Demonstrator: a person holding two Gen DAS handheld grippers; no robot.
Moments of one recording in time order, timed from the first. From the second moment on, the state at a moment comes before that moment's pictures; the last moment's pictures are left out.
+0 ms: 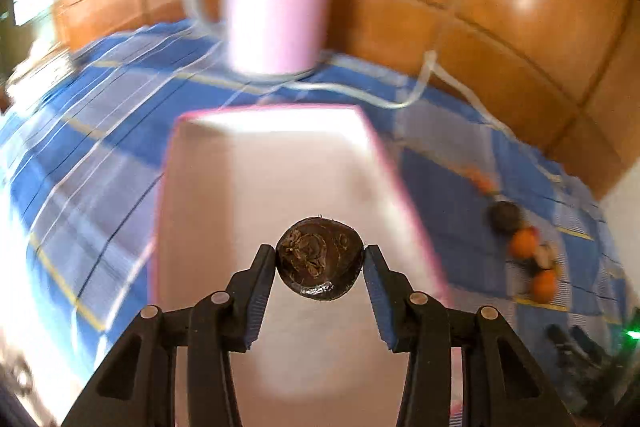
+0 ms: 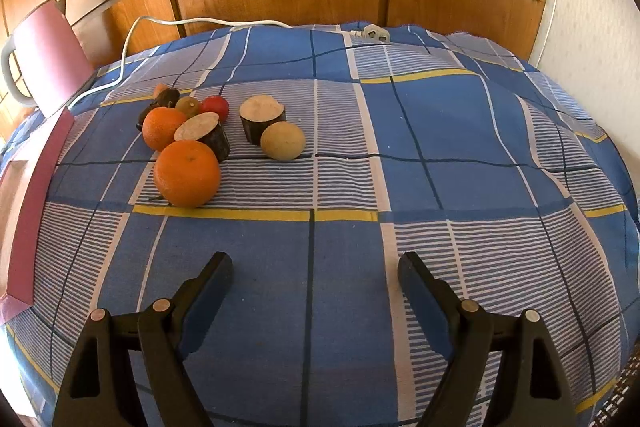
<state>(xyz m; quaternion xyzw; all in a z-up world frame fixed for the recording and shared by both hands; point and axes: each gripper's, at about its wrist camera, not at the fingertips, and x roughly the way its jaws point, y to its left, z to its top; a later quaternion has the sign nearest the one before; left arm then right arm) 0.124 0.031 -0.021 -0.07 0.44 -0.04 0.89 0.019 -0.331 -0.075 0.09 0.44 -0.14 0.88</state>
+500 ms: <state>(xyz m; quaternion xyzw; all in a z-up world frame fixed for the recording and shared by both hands) 0.105 0.056 -0.052 -0.07 0.45 0.02 0.89 0.041 -0.346 -0.048 0.10 0.43 -0.14 0.89</state>
